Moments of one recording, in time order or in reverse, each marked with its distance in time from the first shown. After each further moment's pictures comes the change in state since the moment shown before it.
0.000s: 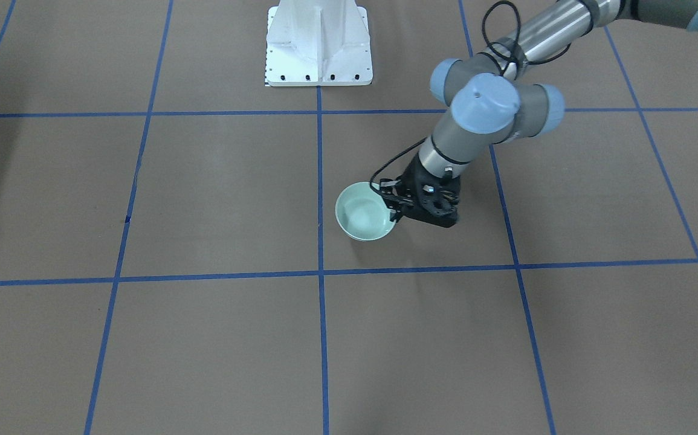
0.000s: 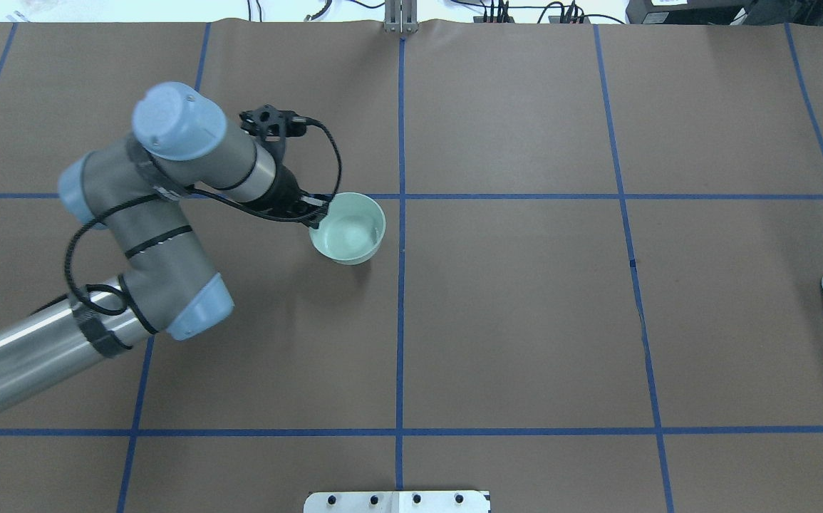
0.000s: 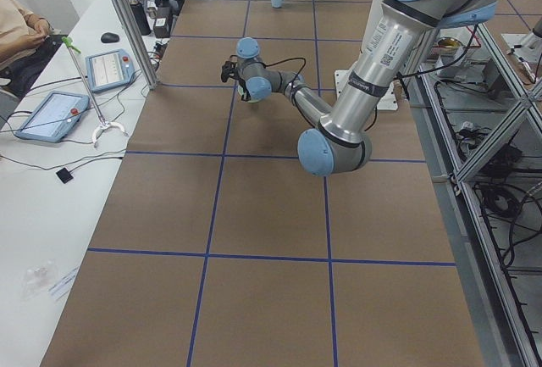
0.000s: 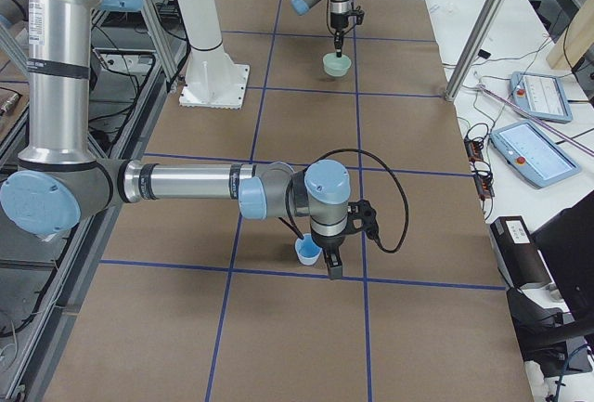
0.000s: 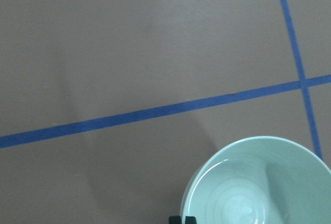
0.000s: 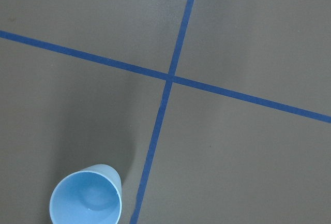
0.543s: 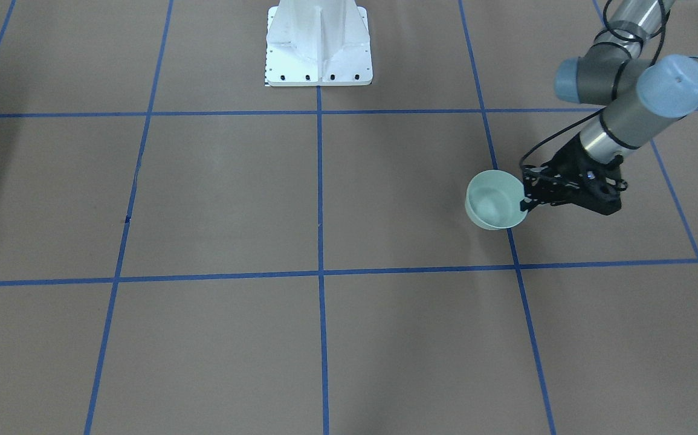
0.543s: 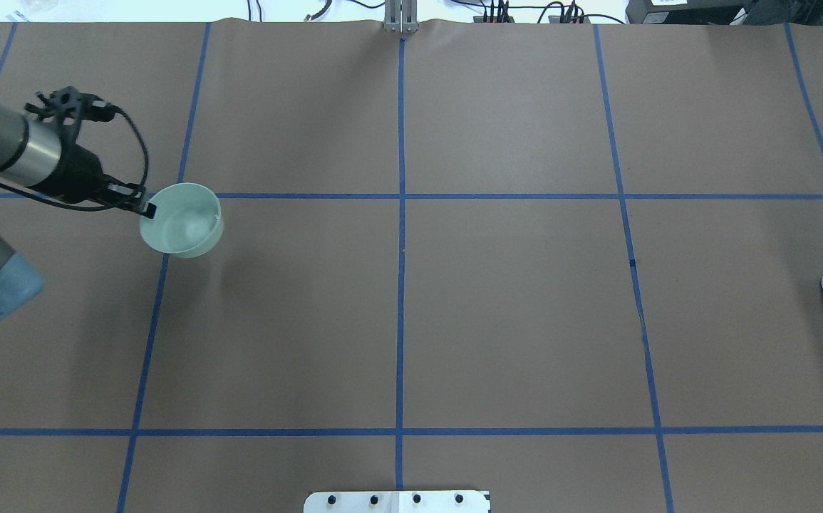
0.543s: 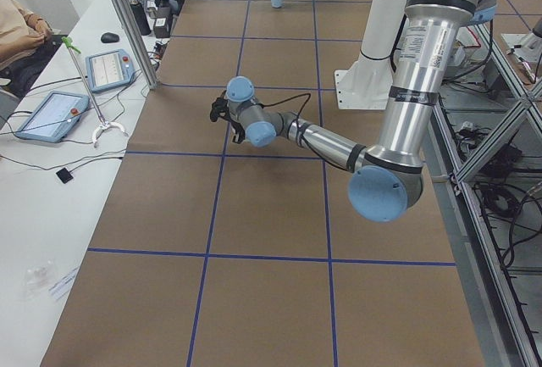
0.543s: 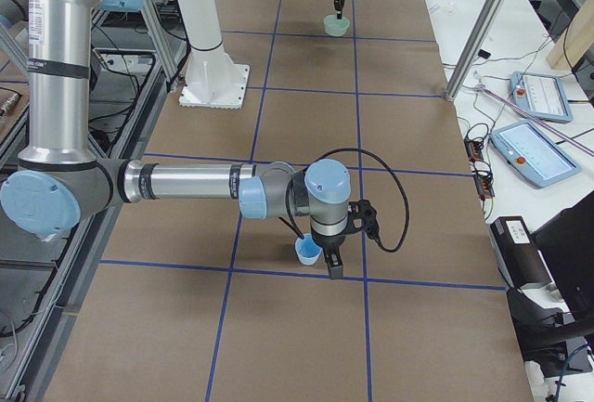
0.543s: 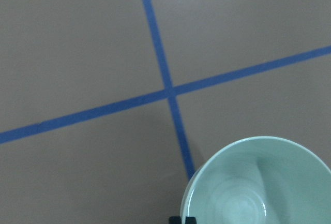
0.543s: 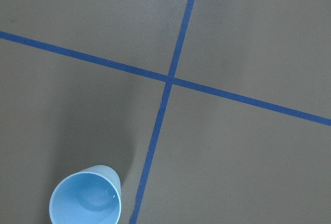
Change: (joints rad) left arm -0.235 0.359 -0.196 -0.059 -0.196 0.240; right arm 0.000 0.000 0.000 0.000 -0.001 -0.001
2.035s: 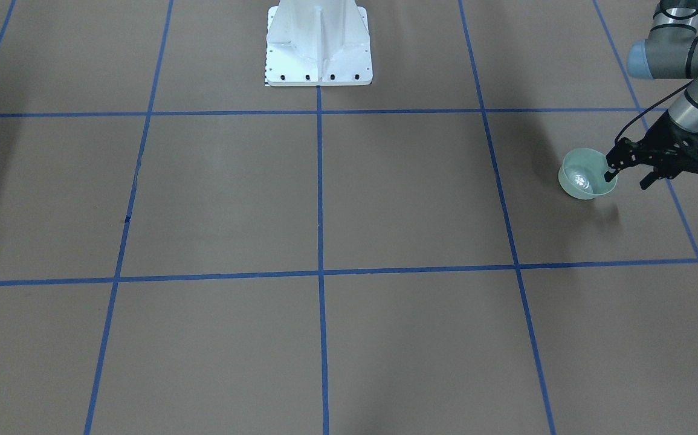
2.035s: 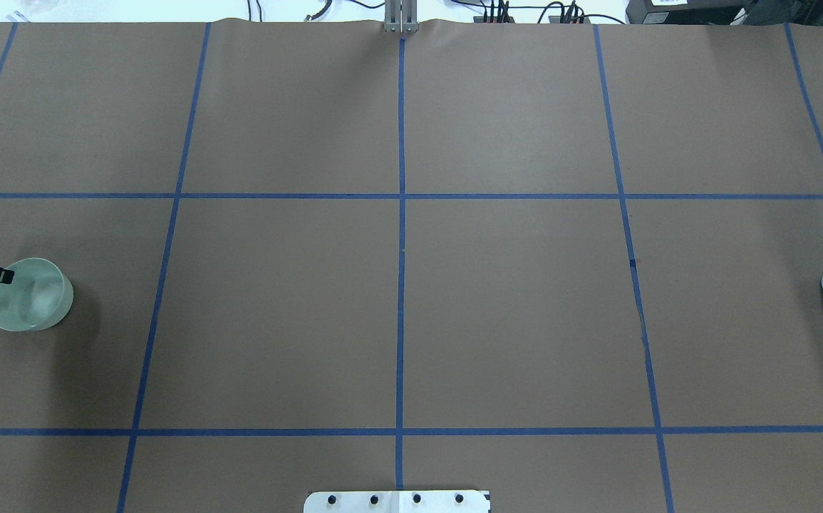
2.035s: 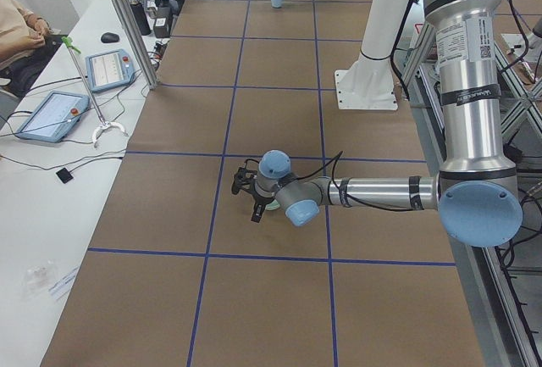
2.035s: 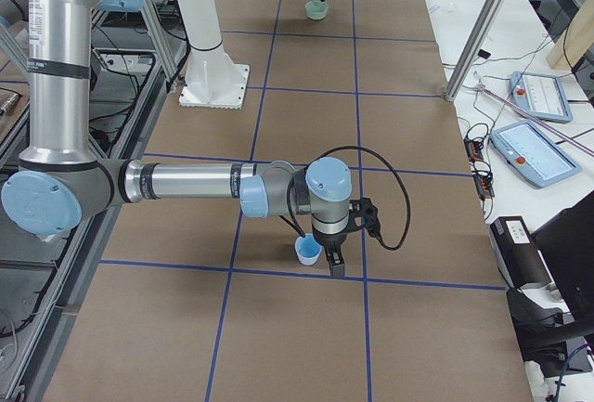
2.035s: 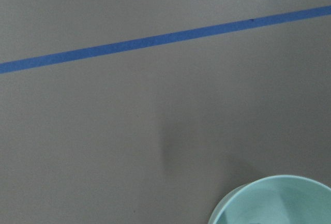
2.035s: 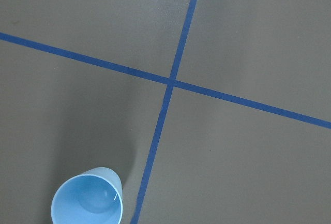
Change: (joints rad) left arm -0.092 0.471 0.088 -0.427 0.099 0.146; right arm -0.002 0.004 0.002 0.001 -0.002 -0.002
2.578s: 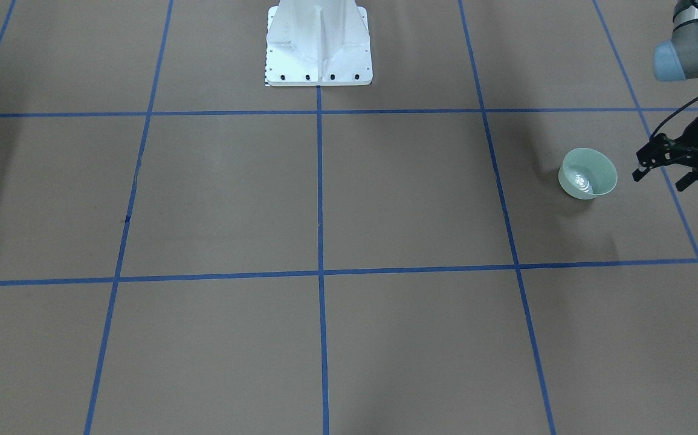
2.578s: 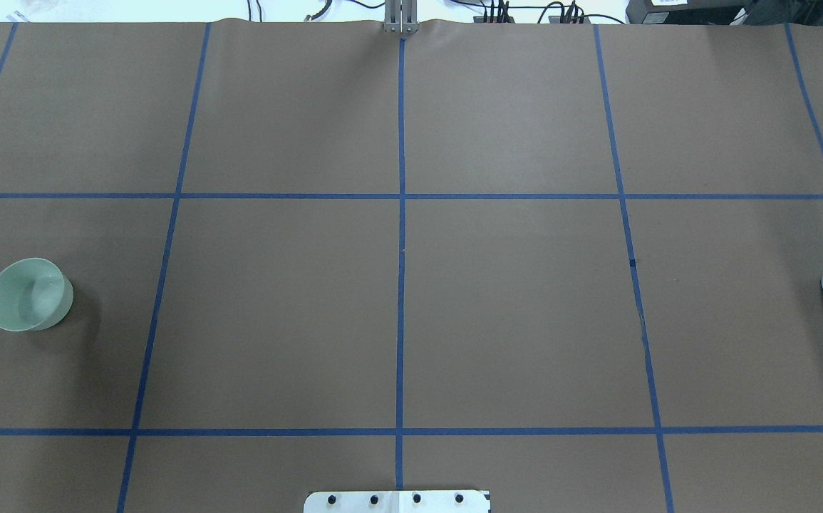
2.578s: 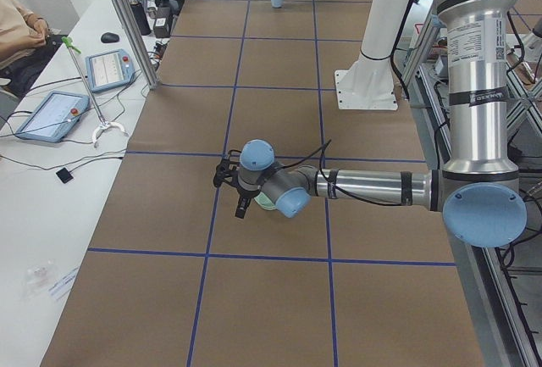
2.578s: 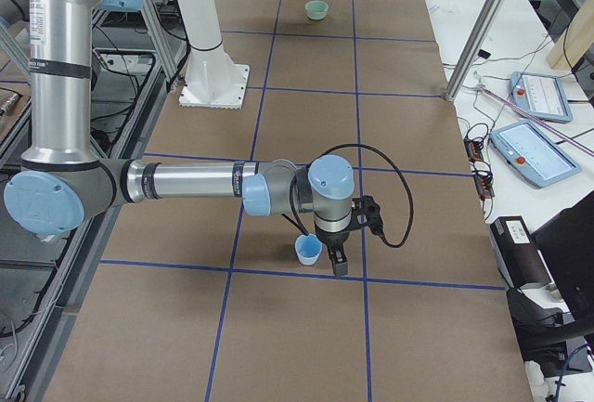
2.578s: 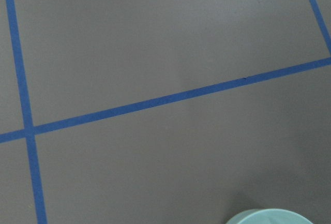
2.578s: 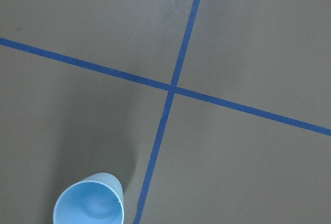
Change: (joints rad) left arm -0.140 -0.030 -0.055 0.146 -0.098 0.101; right arm 0.000 0.011 -0.003 -0.001 0.000 0.000
